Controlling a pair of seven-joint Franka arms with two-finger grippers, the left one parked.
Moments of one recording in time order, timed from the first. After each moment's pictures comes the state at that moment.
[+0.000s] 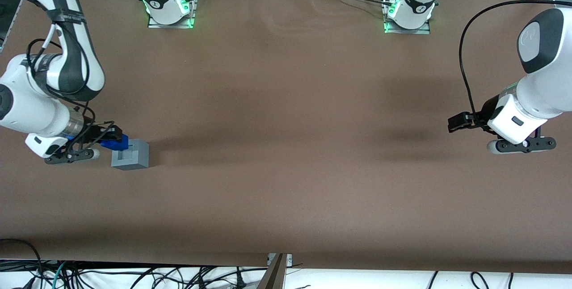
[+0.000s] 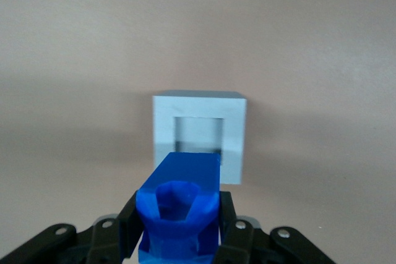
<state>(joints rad) -0.03 0.39 -0.02 -1.75 0.03 2.09 -0.22</state>
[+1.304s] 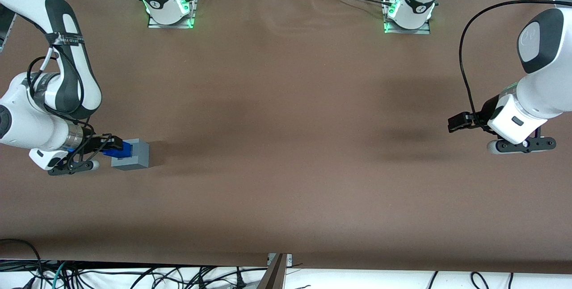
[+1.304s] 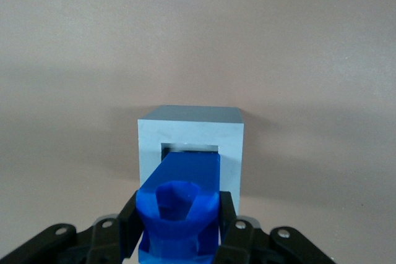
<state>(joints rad) -0.05 0.51 -0.02 -1.65 0.07 2.08 -0.25</state>
